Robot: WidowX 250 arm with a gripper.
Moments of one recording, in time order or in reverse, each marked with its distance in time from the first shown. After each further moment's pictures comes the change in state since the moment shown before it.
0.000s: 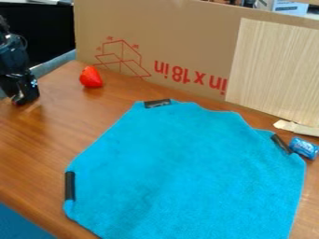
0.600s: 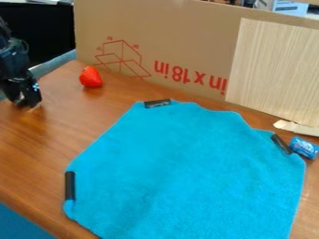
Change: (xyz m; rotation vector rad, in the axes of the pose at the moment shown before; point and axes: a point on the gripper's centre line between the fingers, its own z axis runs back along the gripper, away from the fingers) arm -0.007 -0.014 -0.008 -0.068 0.031 0.010
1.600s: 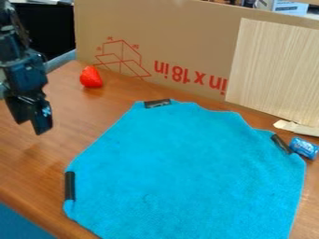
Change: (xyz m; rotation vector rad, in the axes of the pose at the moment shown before) arm -0.058 -0.107 0.028 0.024 0.107 -0.182
